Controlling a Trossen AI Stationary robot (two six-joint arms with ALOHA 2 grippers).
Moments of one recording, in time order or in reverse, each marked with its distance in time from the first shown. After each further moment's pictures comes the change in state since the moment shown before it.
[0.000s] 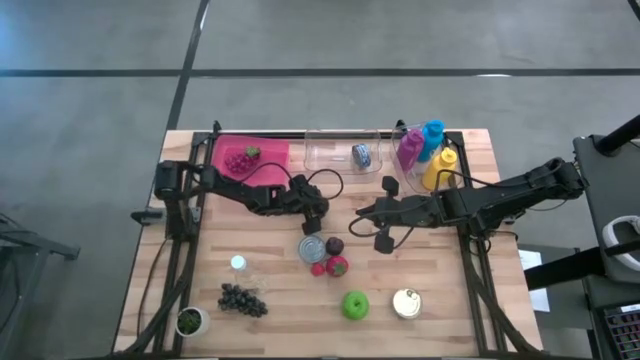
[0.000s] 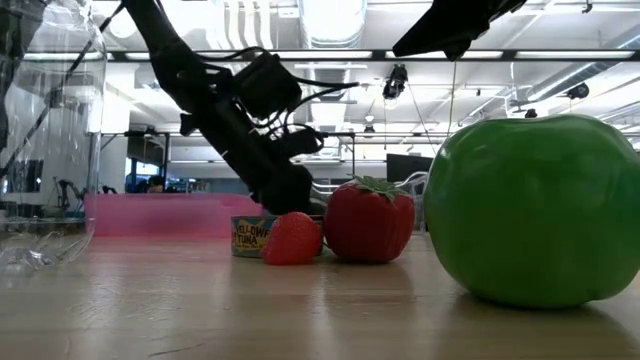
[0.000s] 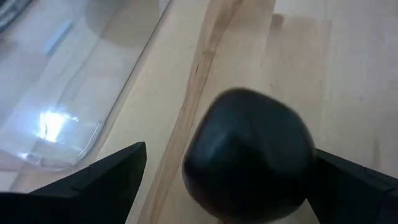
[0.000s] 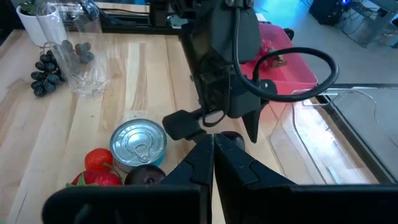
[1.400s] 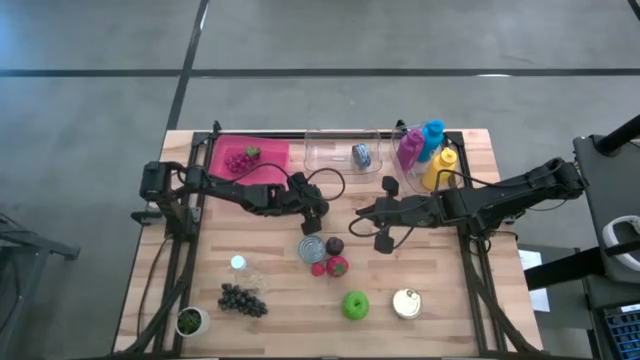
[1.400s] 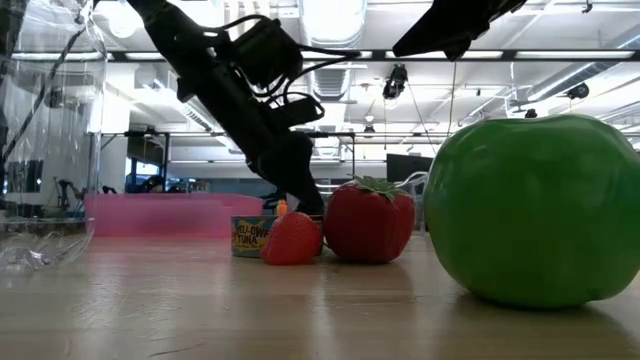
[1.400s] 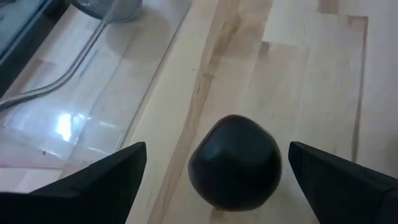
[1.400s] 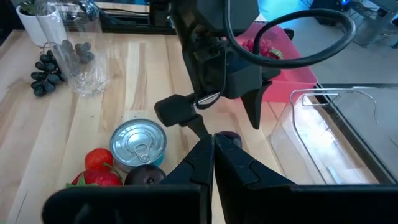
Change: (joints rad) left arm -0.048 -0.100 0.064 -0.184 -0.074 -0.024; right arm 0.000 0.000 0.000 0.000 0.000 0.000
